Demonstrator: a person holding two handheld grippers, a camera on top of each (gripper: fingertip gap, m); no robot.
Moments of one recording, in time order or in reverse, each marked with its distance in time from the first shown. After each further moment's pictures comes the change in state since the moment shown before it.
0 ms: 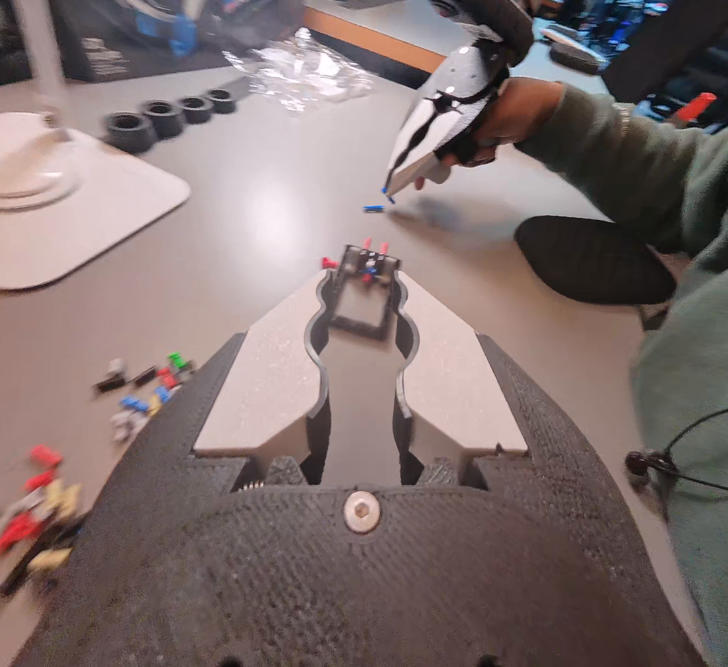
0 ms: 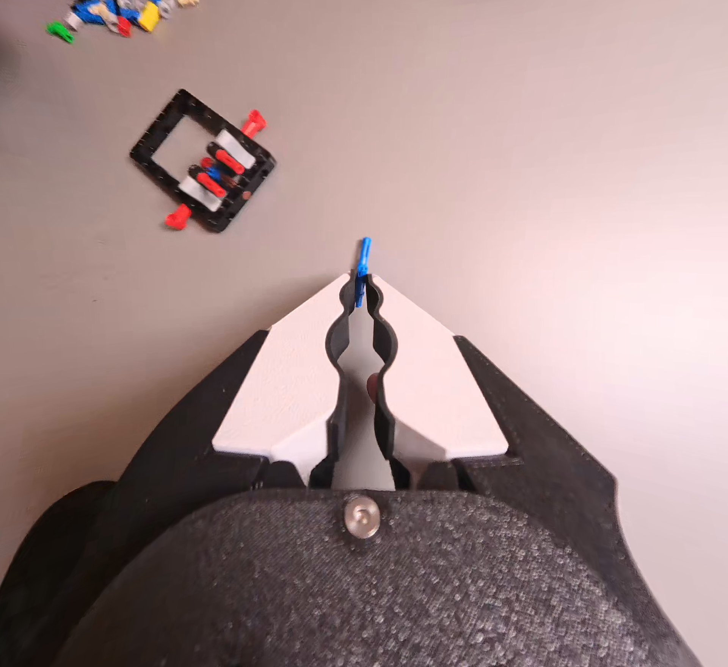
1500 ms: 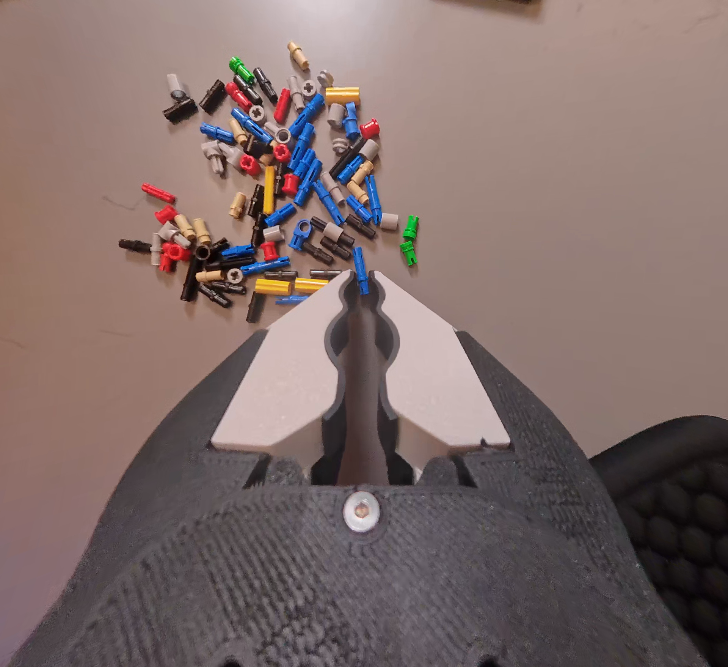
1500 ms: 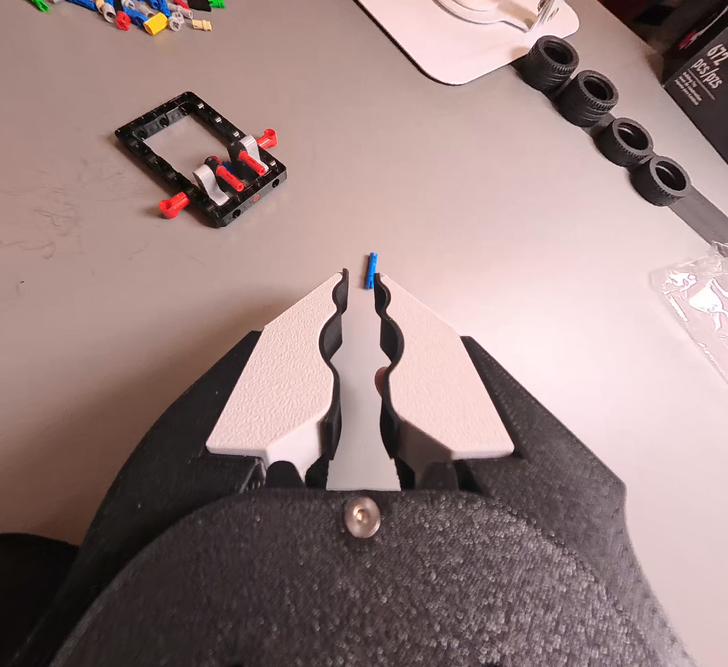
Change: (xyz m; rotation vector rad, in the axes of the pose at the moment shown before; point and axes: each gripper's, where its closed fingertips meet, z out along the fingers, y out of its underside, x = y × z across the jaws) left arm -0.069 0.118 -0.085 -0.683 -0.144 0.167; right arm -0.013 -0.007 -0.016 0.209 0.251 -0.247
